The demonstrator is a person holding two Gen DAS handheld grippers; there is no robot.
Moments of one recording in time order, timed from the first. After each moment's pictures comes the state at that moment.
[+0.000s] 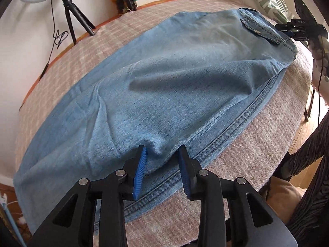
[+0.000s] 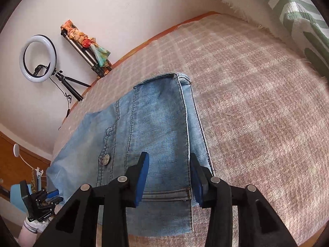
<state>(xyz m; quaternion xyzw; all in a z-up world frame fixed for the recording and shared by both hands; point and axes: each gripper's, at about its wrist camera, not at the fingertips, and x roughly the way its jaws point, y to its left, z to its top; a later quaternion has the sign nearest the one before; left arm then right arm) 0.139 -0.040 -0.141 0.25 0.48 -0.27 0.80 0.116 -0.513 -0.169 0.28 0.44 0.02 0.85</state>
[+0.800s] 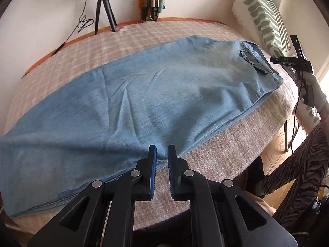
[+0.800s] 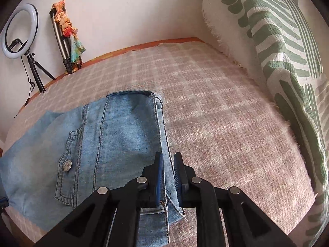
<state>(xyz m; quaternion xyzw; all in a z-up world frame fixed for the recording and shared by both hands) 0.113 0.025 -0.101 0.11 0.47 -0.26 0.83 0.127 -0.499 -0.137 0.13 0.43 -0.14 0.88</state>
